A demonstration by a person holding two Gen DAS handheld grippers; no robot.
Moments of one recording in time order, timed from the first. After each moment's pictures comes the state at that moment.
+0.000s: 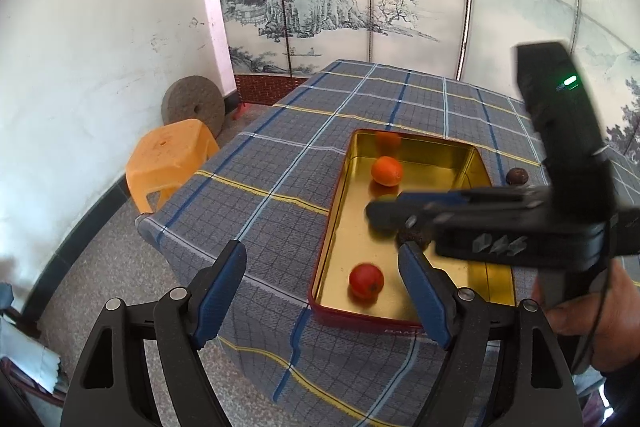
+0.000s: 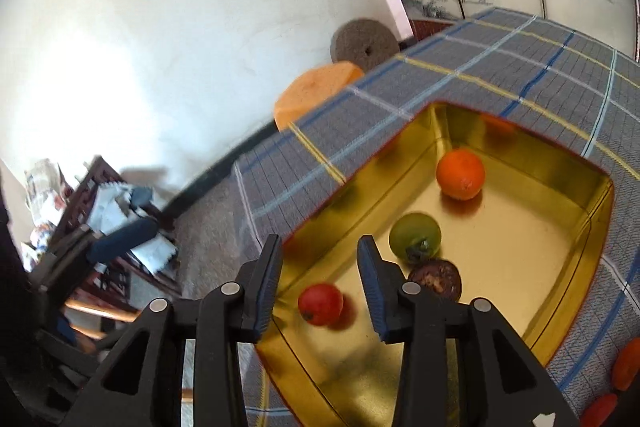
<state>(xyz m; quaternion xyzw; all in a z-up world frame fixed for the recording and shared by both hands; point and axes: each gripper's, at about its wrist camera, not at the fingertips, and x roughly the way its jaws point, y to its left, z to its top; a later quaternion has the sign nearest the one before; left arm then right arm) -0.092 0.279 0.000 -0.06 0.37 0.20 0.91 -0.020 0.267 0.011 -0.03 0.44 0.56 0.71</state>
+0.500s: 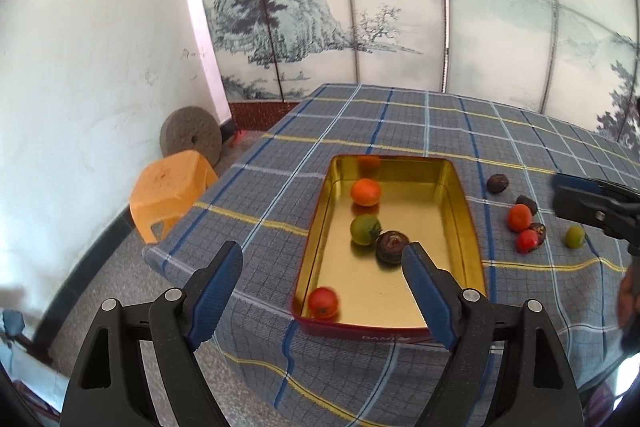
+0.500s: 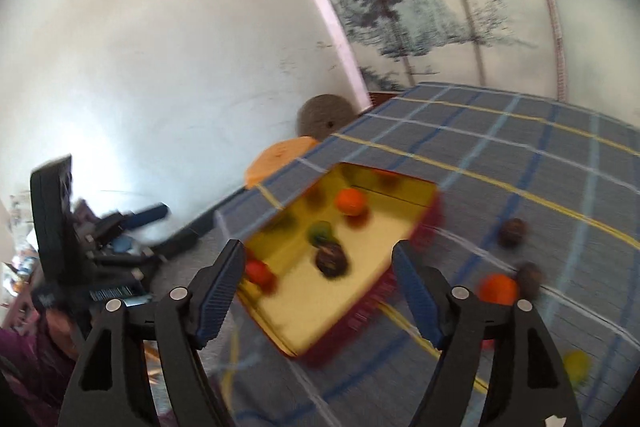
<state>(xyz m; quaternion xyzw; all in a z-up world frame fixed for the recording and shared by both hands) -0.093 0.242 0.024 -0.01 0.34 0.19 0.92 -0.038 0.100 0.063 0.01 0.34 0.49 0.80</state>
